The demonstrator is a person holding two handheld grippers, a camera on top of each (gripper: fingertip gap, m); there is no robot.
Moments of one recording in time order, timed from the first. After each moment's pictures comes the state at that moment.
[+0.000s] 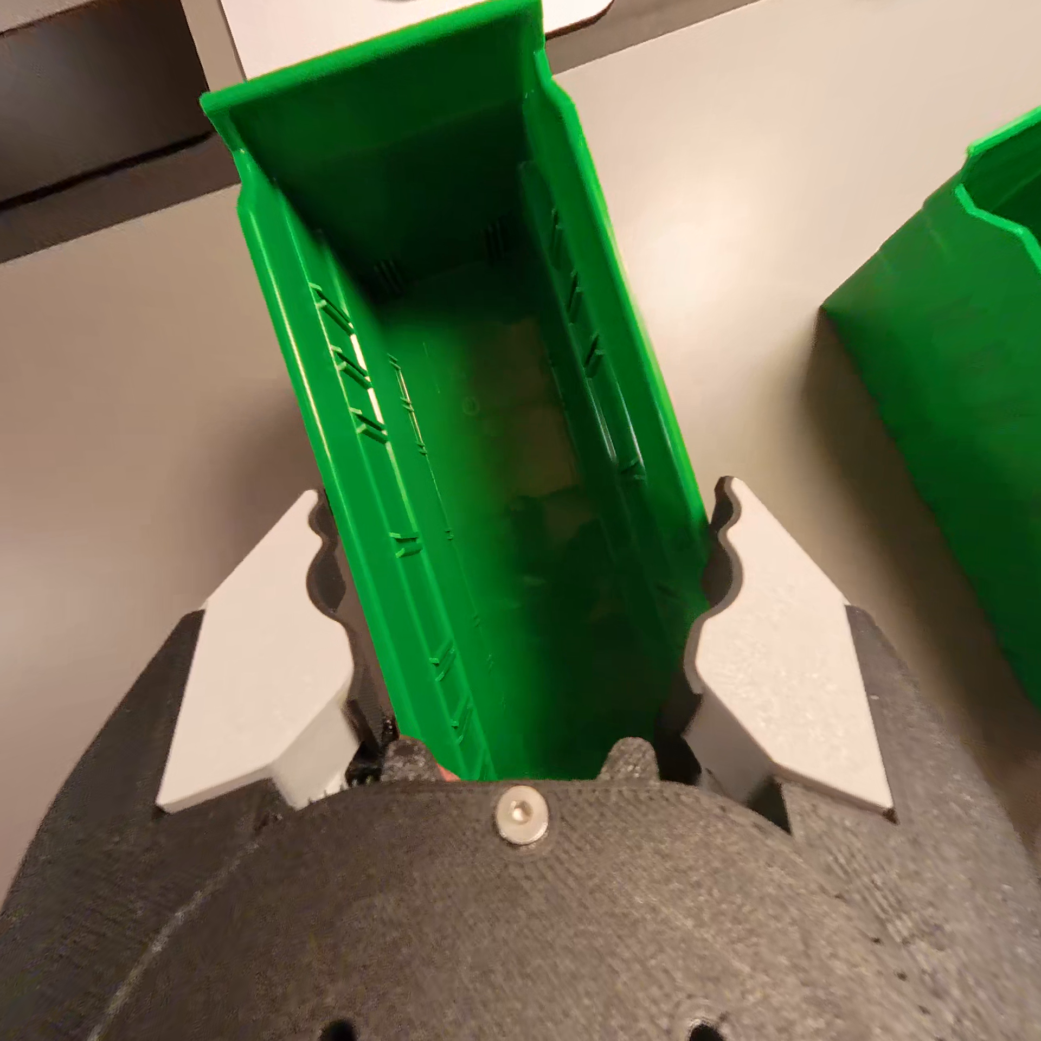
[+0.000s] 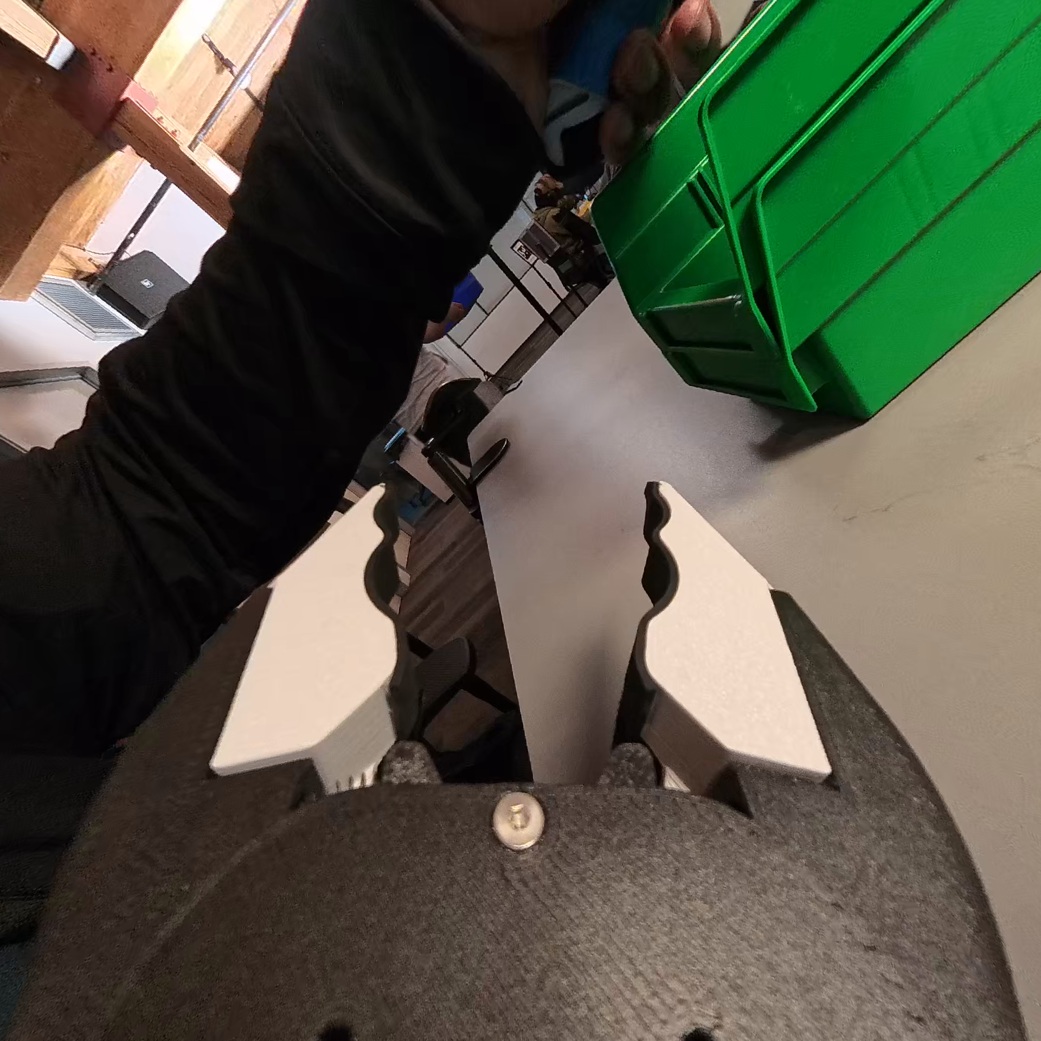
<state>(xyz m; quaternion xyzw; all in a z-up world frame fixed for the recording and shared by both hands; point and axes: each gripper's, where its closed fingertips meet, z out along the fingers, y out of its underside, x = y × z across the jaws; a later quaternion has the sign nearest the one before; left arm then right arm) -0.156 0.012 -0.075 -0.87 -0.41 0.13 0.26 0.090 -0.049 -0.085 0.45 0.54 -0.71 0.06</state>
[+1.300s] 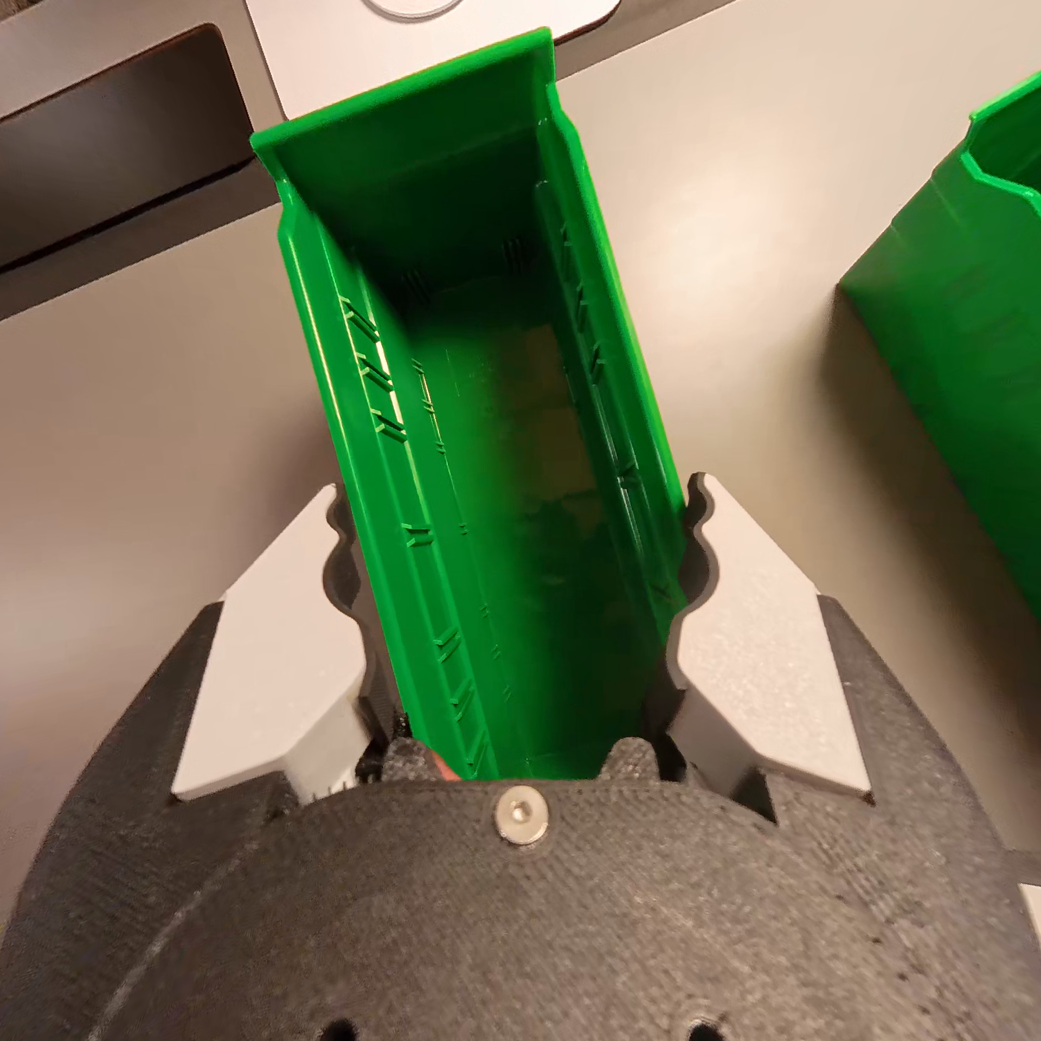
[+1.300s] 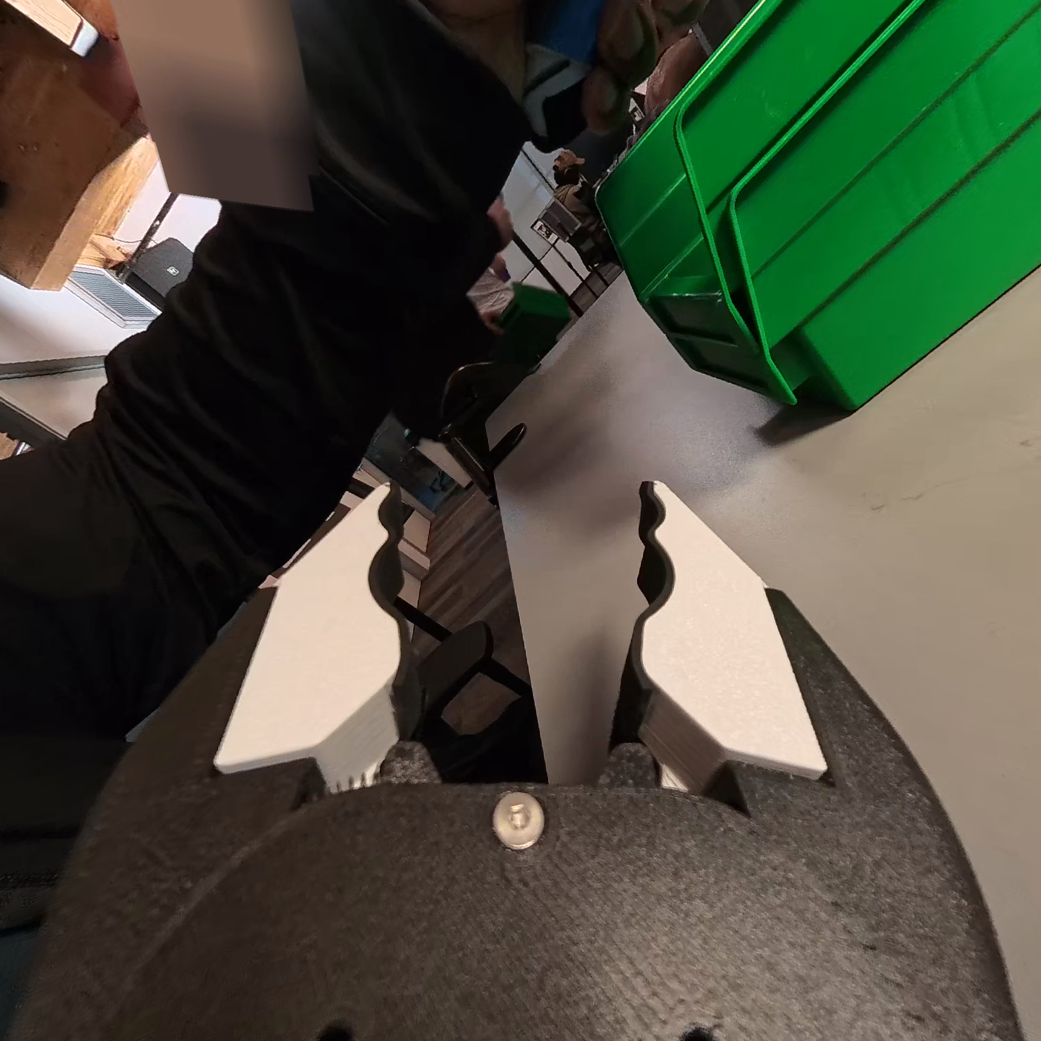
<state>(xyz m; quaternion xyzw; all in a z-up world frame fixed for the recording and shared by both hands) -0.151 0.003 -0.063 -0.87 -0.39 0.16 0.24 0.097 -0.052 -0.085 0.44 0.54 -0.71 0.08</state>
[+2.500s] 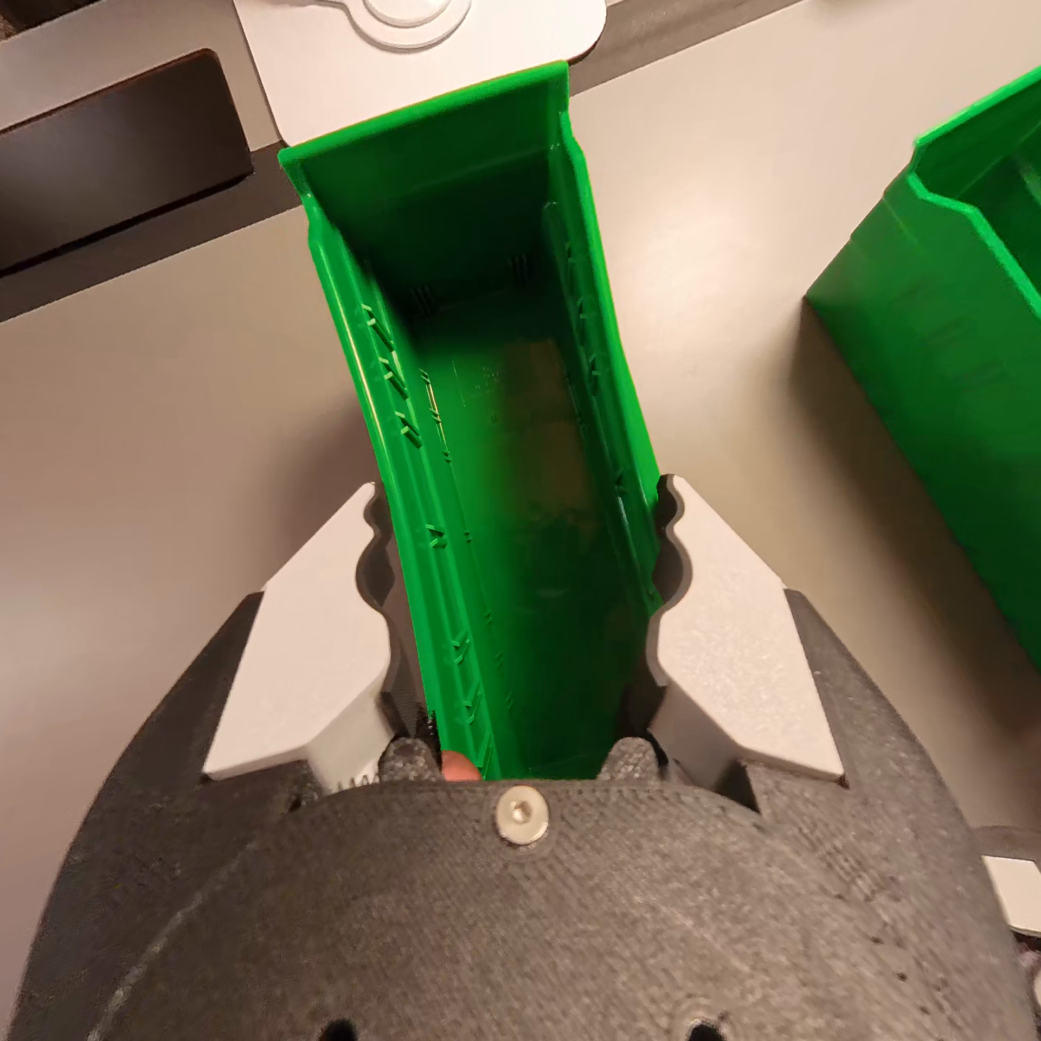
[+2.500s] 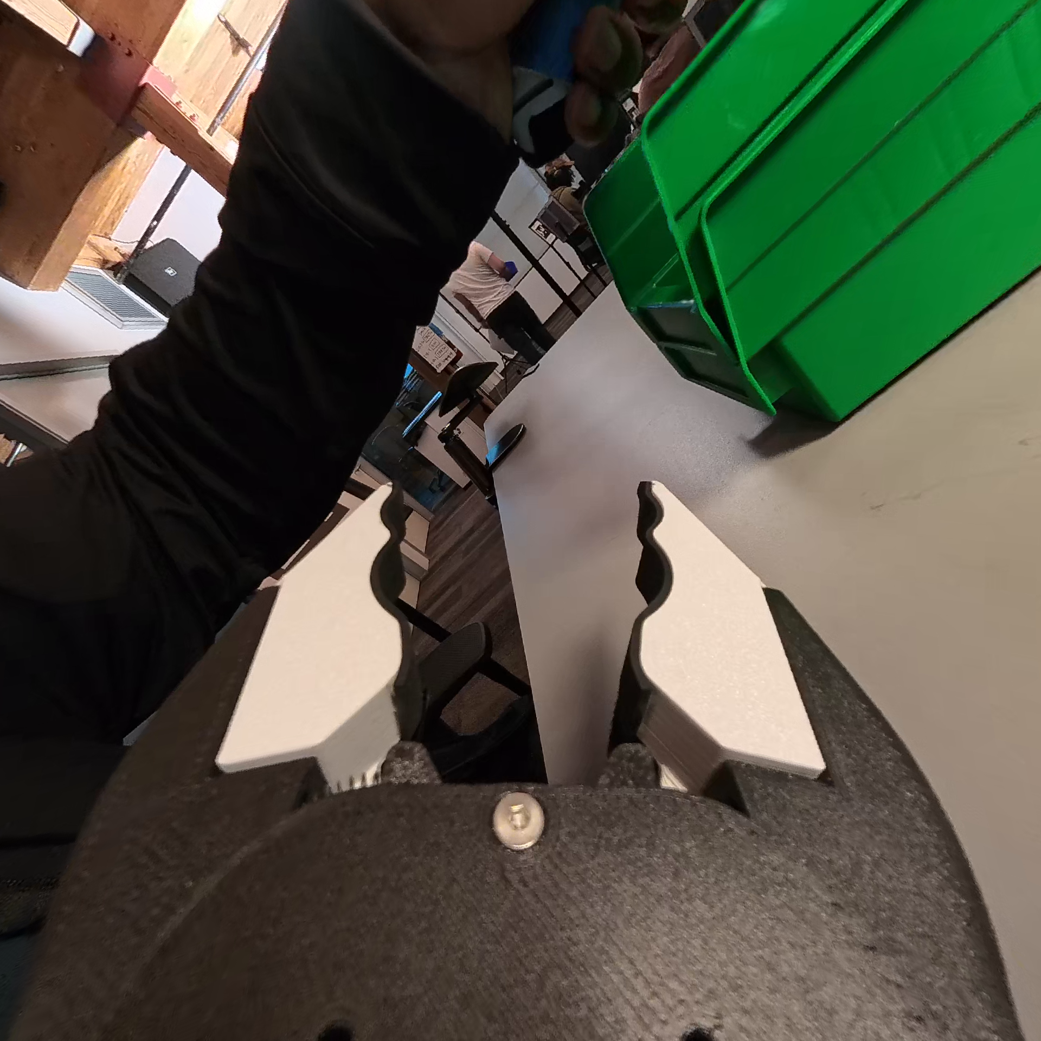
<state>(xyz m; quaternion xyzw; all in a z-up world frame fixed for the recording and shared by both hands) -0.145 0.003 -0.056 -0.87 -0.38 0.15 0.27 0.096 -0.052 -0.086 0.44 0.54 -0.71 0.08</state>
